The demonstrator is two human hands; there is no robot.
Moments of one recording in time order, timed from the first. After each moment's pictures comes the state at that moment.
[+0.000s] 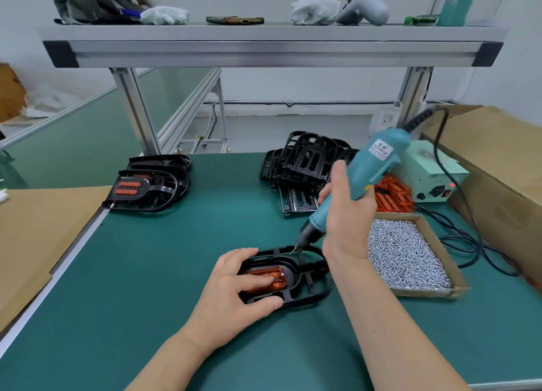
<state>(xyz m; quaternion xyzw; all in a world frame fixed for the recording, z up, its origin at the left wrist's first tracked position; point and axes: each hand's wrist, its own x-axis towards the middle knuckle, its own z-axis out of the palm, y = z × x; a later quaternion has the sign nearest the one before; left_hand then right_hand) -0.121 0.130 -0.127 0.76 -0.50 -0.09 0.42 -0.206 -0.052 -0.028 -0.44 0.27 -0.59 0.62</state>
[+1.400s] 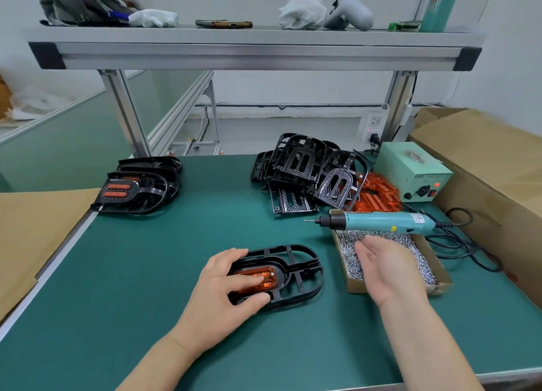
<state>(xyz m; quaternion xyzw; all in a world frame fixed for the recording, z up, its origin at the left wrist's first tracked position) -0.122 0.128 -0.130 0.76 -0.49 -0.09 0.43 -0.305 -0.089 -0.082 -0.36 0.45 -0.41 0.71</state>
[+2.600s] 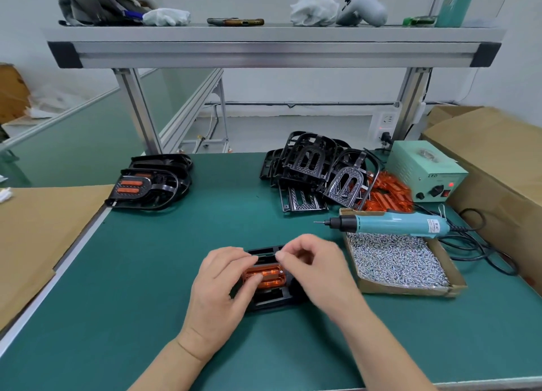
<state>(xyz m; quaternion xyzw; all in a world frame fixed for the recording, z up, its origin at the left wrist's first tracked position) -0.121 0.129 -0.133 0.69 -0.53 0.20 0.46 -0.254 -0.010 -0.075 -0.77 0.29 -0.28 0.49</state>
